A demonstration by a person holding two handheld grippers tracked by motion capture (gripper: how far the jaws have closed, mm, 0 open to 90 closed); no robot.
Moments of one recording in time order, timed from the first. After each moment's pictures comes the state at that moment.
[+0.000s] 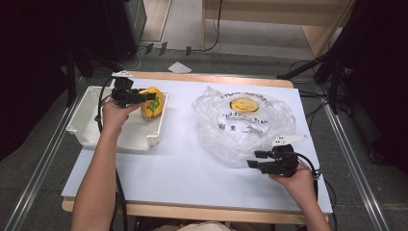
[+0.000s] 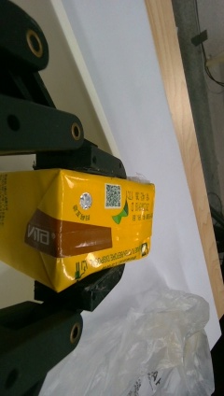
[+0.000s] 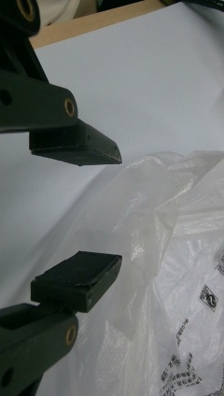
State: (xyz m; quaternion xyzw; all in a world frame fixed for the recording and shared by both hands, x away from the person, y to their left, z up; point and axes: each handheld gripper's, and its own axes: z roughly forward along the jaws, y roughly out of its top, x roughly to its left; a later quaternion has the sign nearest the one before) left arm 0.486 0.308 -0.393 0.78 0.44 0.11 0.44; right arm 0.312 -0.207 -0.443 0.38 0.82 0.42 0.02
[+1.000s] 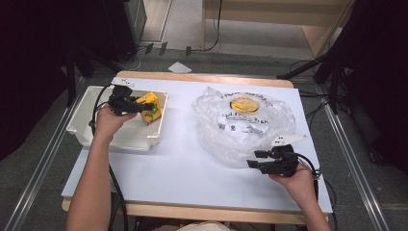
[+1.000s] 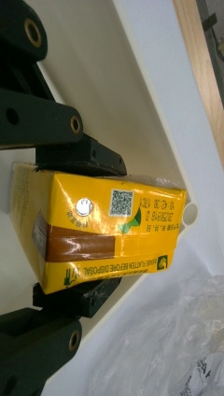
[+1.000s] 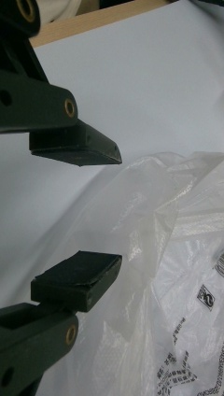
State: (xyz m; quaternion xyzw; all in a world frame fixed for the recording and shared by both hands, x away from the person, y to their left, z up) left arm 0.464 0.312 -0.395 0.82 0.41 0.09 0.40; right arm 0.311 -0.207 -0.441 0.37 0.83 0.42 0.02
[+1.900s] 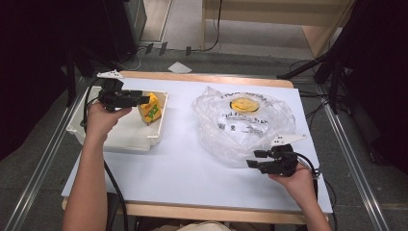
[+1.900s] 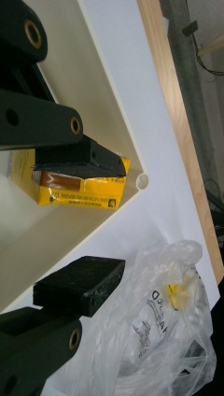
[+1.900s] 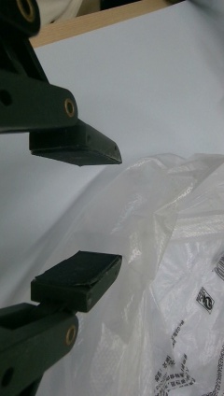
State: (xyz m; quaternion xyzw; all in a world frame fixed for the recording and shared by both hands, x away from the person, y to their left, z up) left arm 0.433 0.307 -0.343 0.79 0.42 0.11 0.43; right arm 0.313 -0.205 -0.440 0.37 0.83 0.42 0.02
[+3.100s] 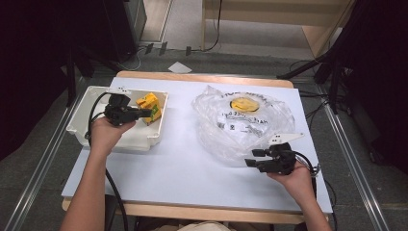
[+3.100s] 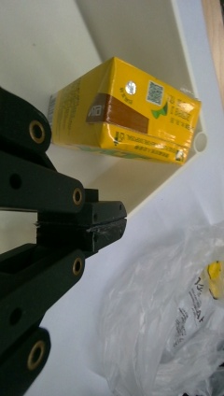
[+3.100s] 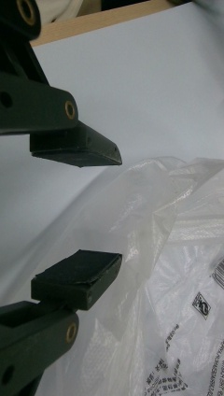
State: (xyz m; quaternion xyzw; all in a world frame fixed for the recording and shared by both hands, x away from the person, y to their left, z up) left arm 0.409 0.296 -0.376 0.81 0.42 0.07 0.41; right arm 0.317 -0.201 -0.439 0.36 0.84 0.42 0.02
